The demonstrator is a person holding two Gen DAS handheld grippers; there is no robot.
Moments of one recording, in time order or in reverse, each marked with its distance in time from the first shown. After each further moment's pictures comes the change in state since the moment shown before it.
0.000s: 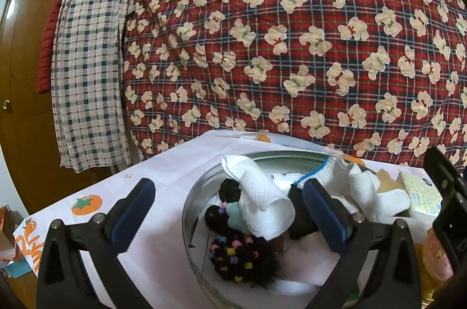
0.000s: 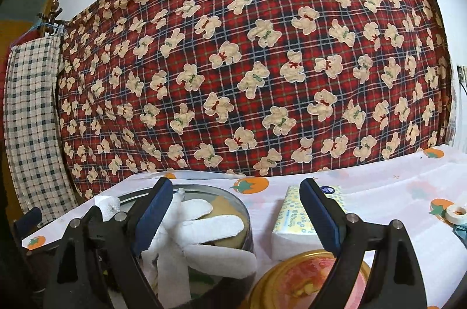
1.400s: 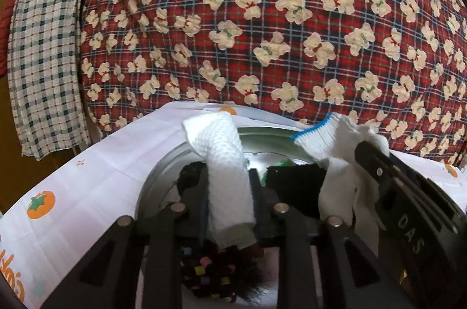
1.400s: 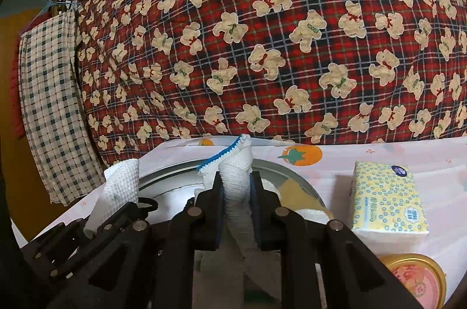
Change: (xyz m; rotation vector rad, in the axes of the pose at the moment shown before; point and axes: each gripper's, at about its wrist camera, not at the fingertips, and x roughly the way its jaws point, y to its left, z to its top) left arm 0.048 -0.003 0.003 0.002 0.163 -0.191; right arm 0.066 0.038 -0.004 -0.002 0.214 0.174
